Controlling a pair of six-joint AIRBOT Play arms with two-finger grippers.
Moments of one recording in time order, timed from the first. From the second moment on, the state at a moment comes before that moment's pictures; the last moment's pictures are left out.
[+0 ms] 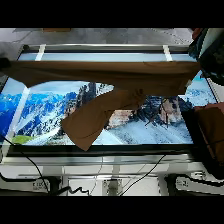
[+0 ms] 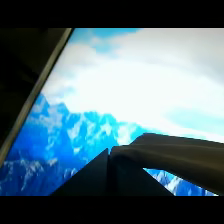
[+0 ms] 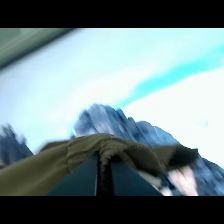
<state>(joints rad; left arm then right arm) 0.31 -1.54 1.80 1.83 -1.00 -1.54 -0.37 -1.40 1.55 -1.31 0.87 1.64</state>
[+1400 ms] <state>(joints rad) 0.41 -1.57 1.45 1.89 -1.49 -1.27 -0.36 -1.41 1.22 -1.55 1.55 1.43</state>
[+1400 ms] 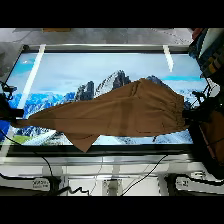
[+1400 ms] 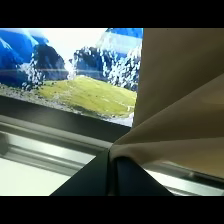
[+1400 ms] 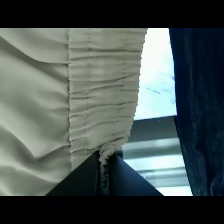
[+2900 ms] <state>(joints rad) 0.38 -1.28 1.24 1.78 -1.19 -0.78 -0.36 -0.85 0.73 -1.59 1.08 1.53</state>
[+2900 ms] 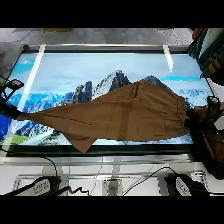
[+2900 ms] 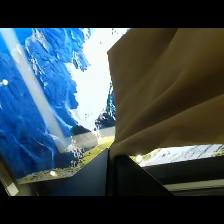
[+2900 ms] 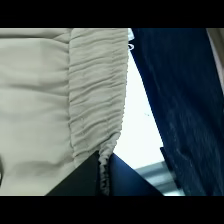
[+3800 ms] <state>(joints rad) 0.44 -1.28 1.22 1.77 -1.30 -0.86 -0.36 -0.85 0.73 -1.69 1.33 1.50</state>
